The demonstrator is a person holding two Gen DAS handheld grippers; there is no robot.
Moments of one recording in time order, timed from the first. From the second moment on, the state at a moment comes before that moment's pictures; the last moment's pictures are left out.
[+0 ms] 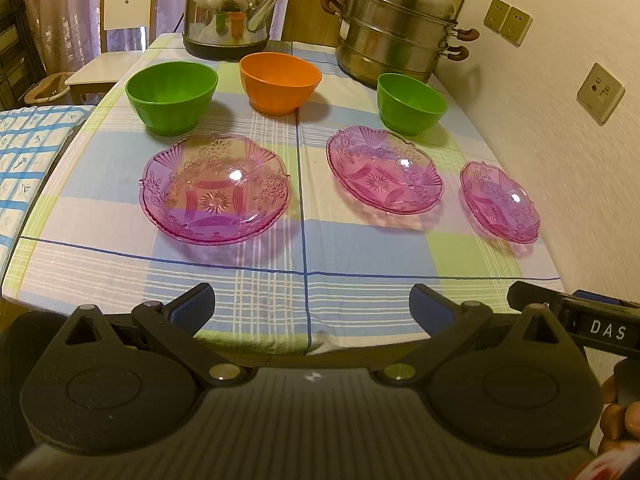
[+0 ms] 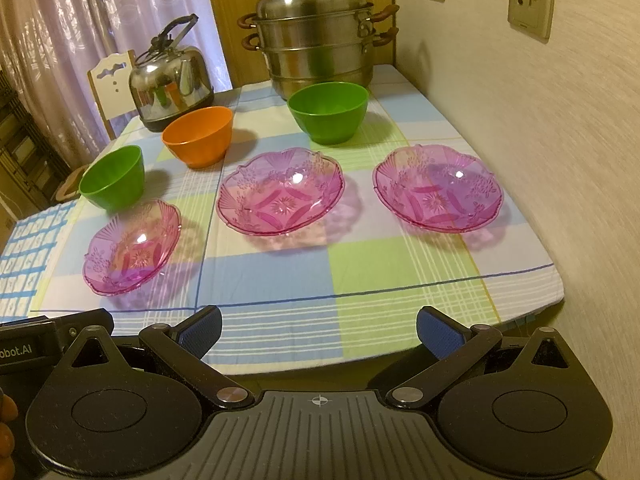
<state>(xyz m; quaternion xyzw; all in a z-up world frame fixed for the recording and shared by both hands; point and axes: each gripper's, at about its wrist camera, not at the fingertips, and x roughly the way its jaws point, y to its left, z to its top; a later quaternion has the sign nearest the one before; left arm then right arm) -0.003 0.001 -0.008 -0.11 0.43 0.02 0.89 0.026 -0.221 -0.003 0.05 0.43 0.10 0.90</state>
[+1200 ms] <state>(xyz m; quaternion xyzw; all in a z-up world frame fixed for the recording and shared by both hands) 0.041 0.117 -0.017 -0.16 0.41 0.06 0.89 0.065 -0.177 -0.010 0.06 0.42 0.16 0.89</state>
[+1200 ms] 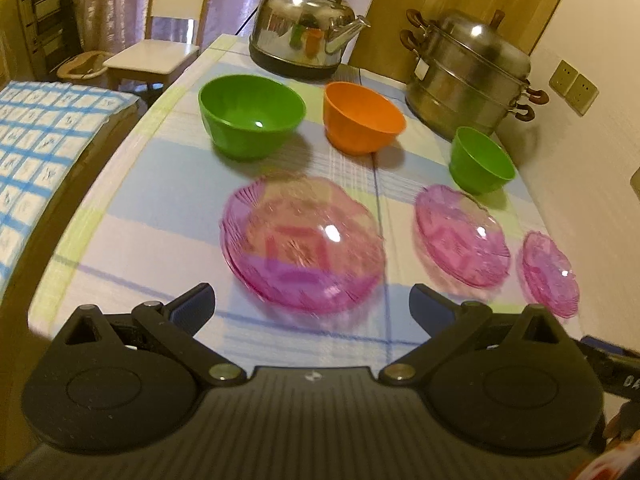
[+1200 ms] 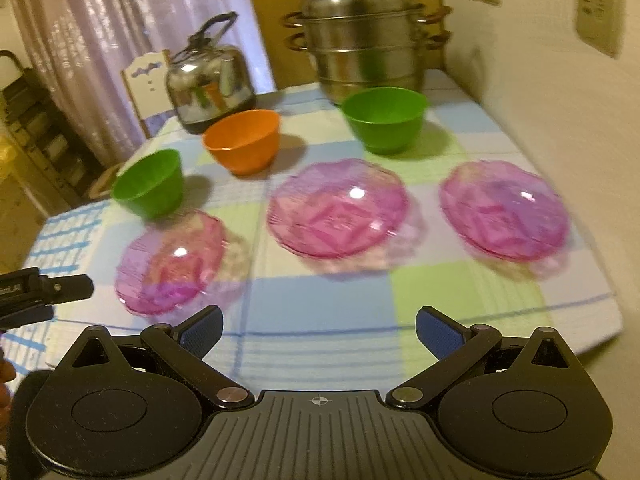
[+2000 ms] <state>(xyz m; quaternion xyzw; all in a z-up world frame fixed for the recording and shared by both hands) 0.145 0.199 -0.093 -0.09 0.47 0.02 0.88 0.174 -0.064 -0.091 0.10 0.48 0.22 0.85</state>
